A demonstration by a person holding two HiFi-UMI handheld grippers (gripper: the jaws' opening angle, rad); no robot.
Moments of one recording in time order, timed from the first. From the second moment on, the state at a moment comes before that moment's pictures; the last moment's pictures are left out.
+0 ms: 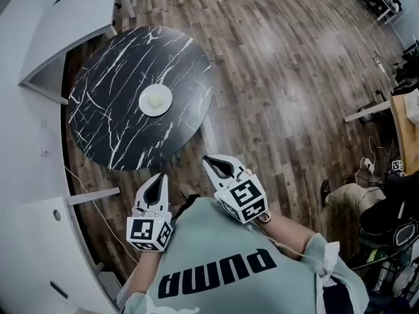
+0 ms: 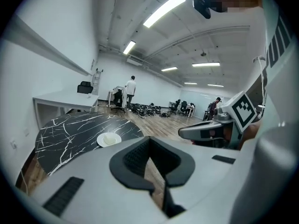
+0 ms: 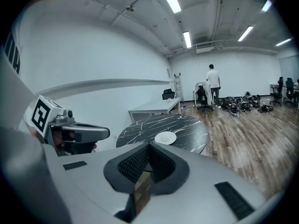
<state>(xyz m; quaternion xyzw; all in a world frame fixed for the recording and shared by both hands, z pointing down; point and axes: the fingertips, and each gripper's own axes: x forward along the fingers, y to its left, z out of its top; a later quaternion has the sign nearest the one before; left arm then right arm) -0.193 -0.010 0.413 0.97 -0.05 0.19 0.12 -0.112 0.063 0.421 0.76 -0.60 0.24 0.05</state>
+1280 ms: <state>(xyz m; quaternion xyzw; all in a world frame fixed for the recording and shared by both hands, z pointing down) -0.267 0.038 0.415 0.97 -0.09 0.19 0.09 -0.184 0.124 0.405 0.78 -0.59 0.20 0.05</state>
